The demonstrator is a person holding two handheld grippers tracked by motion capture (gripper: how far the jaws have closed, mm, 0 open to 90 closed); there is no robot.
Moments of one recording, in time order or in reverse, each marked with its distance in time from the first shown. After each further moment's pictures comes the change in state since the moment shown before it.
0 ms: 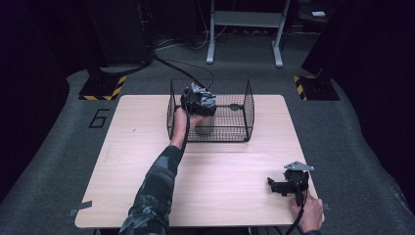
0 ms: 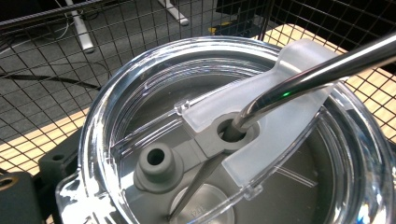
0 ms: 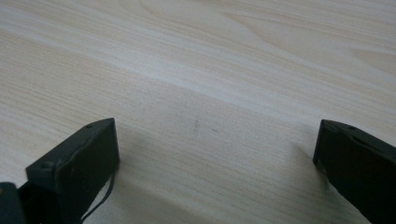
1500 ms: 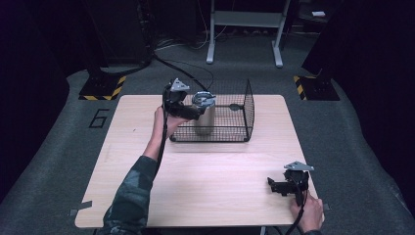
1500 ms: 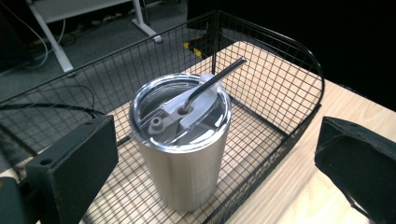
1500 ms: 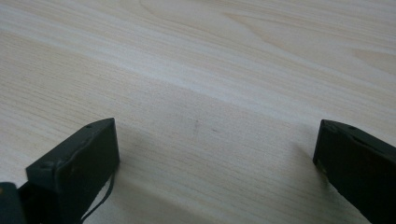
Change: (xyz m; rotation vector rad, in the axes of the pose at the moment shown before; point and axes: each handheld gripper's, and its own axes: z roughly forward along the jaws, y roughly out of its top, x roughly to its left) left arm 0.000 0.014 -0.119 -0.062 -0.109 0.083; right arm 0.000 0.000 0.000 0.000 0.000 0.000
